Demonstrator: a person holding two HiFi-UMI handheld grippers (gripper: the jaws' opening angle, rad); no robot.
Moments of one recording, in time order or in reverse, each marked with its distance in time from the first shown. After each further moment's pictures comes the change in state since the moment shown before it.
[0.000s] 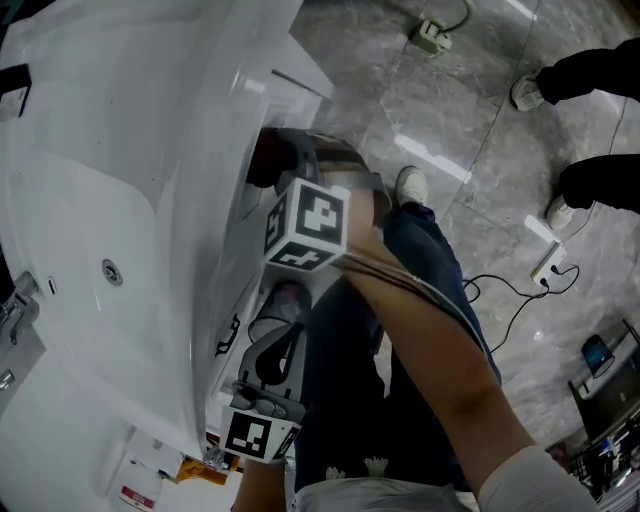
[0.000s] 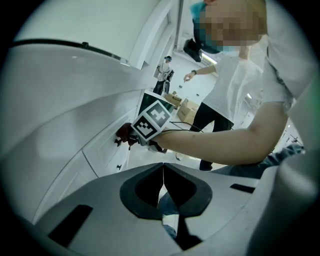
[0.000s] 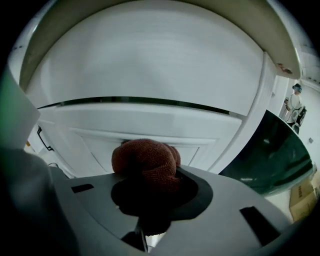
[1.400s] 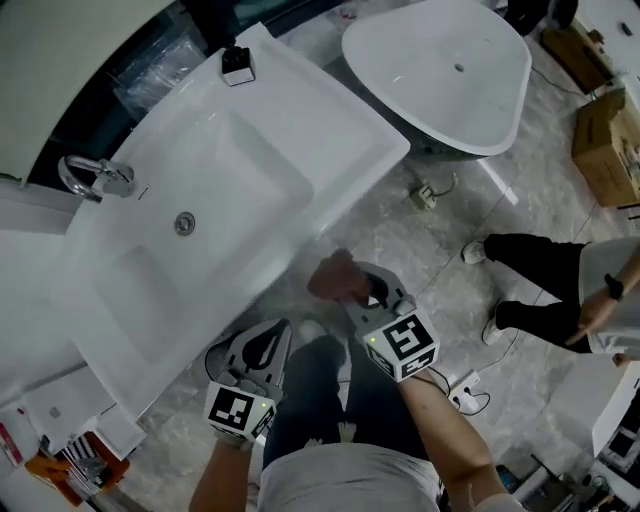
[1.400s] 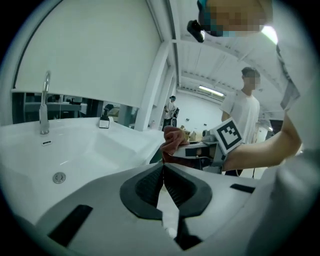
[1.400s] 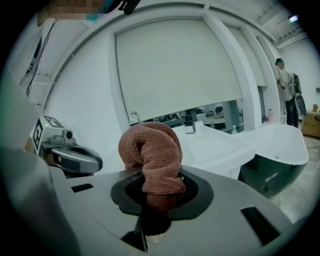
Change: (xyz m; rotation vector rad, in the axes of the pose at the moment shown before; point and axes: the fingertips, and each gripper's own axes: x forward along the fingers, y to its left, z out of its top) left arm -0.173 -0.033 0.107 0.012 -0.433 0.157; right arm -0.297 0.055 0.149 0.266 -0.383 0.264
